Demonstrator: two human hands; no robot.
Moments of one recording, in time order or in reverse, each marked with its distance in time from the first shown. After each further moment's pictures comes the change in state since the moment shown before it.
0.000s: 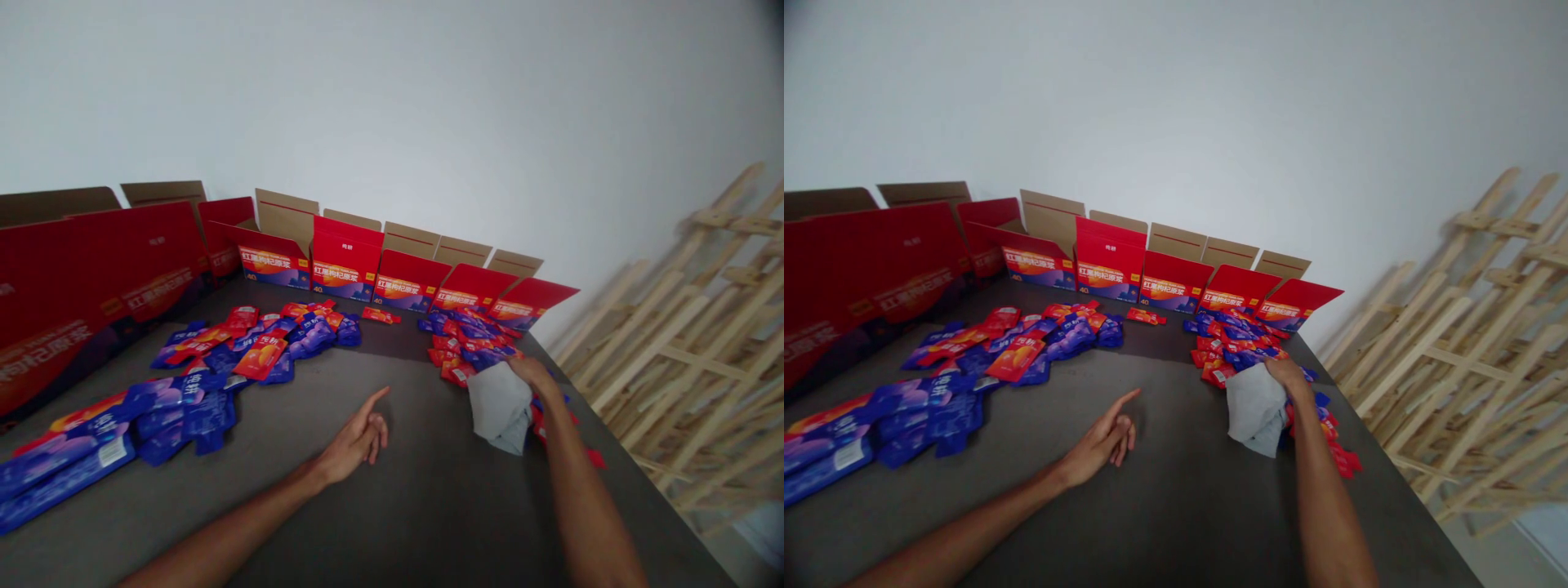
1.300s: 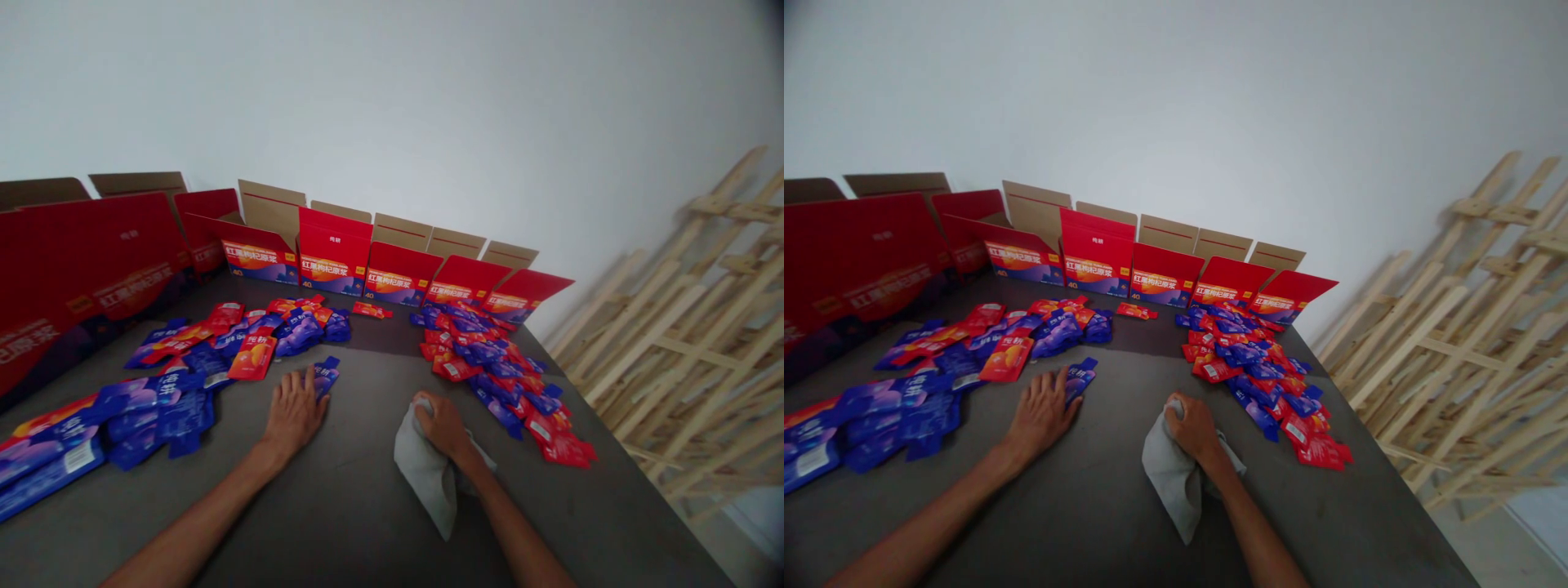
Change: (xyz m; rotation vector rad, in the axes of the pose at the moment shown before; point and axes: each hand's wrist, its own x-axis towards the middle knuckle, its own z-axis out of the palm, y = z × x) left_hand 0.004 0.023 -0.057 1.550 0.428 -0.302; right_hand -0.159 -0.009 0.122 -0.024 -0.319 -0.634
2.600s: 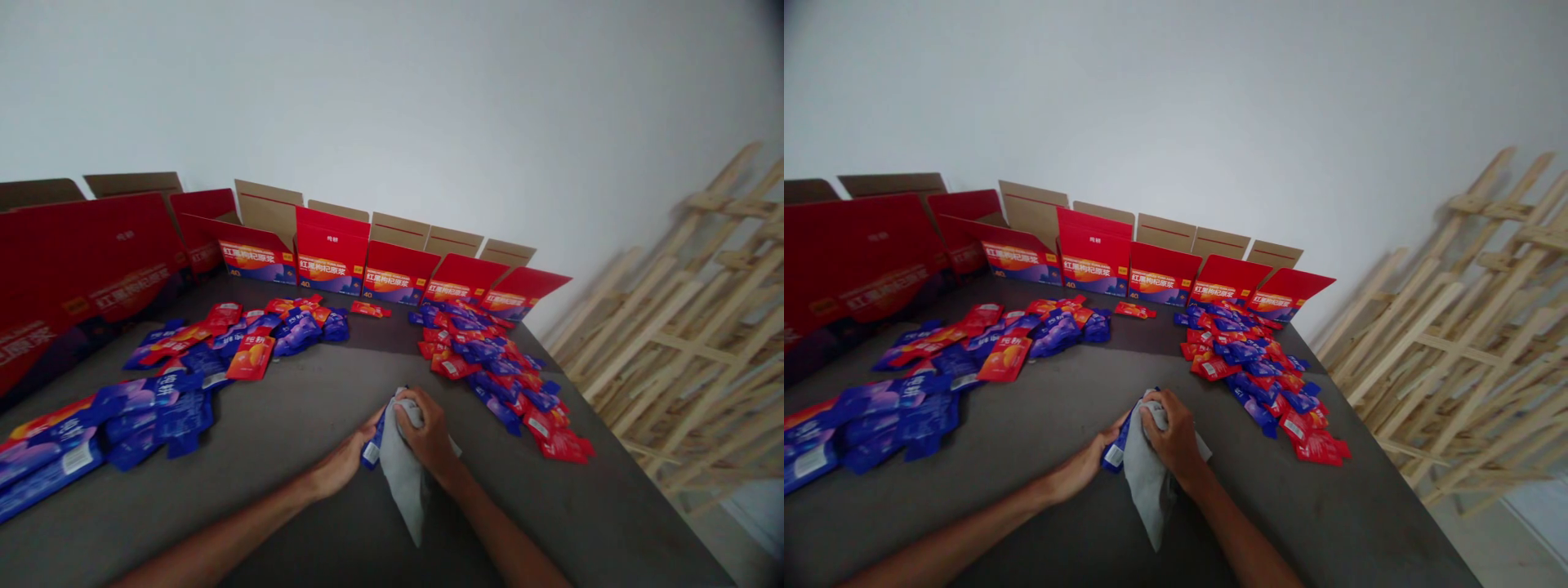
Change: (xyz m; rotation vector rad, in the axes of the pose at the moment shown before) left_hand -0.043 0.065 0.020 -1.775 -0.610 0.271; right_hand -0.012 -0.044 0.017 0.273 0.283 -0.263
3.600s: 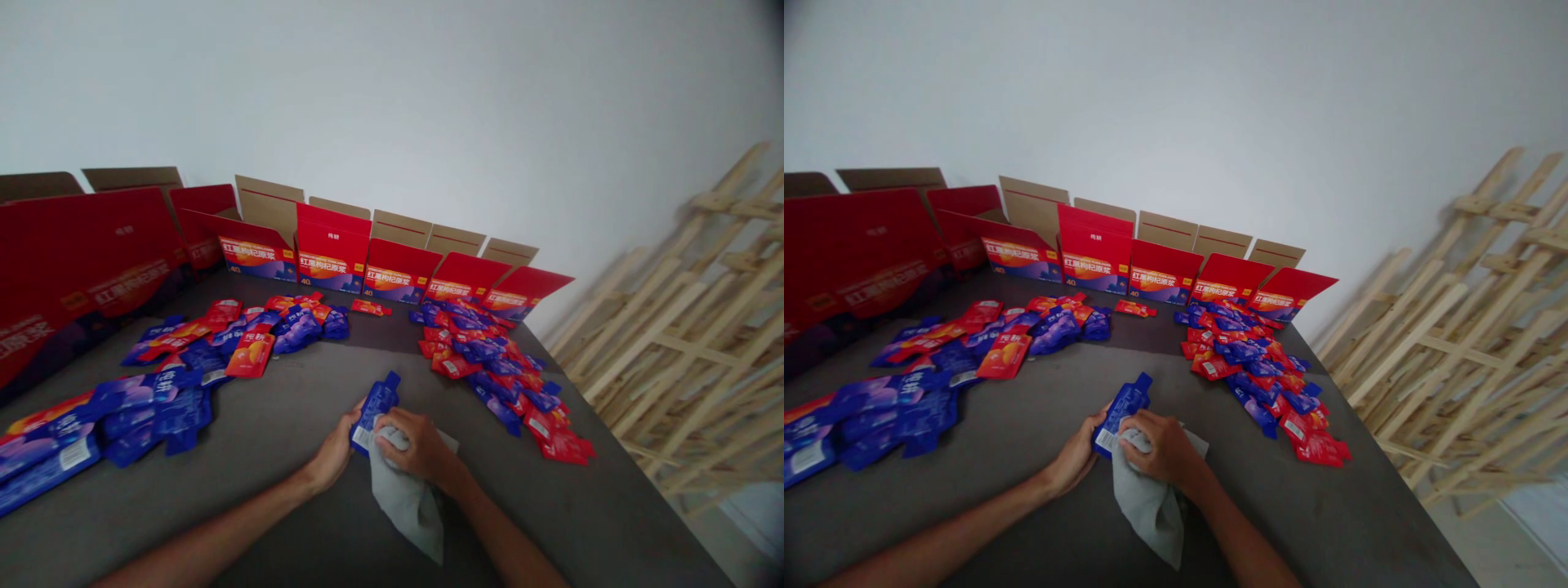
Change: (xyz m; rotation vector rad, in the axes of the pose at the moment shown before) left_hand 0.006 -0.015 -0.001 -0.396 0.328 -0.097; right_hand -0.005 -0.013 -0.006 -0.021 -0.442 -0.153
